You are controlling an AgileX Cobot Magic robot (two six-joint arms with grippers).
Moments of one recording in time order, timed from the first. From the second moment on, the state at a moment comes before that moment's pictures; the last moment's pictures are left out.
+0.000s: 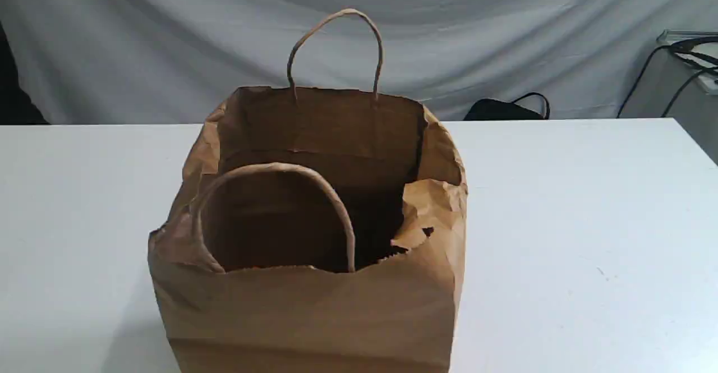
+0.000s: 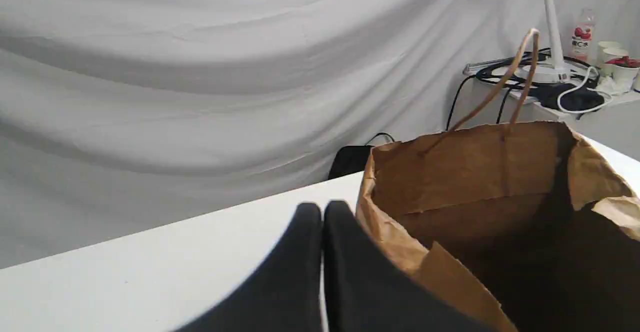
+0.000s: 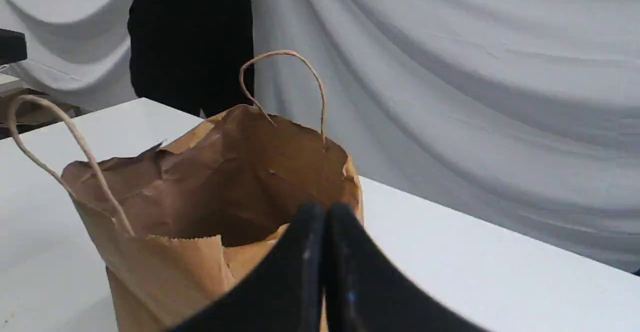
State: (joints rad) left arm -0.29 0.61 -0.56 -0.59 0.22 0.59; right arm 0.71 0.34 -0.62 -0.25 0.47 0.22
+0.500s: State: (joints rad) left arm -0.29 0.61 -0.56 -0.59 0.22 0.59; right arm 0.36 0.19 -0.14 -0.24 -0.27 0.21
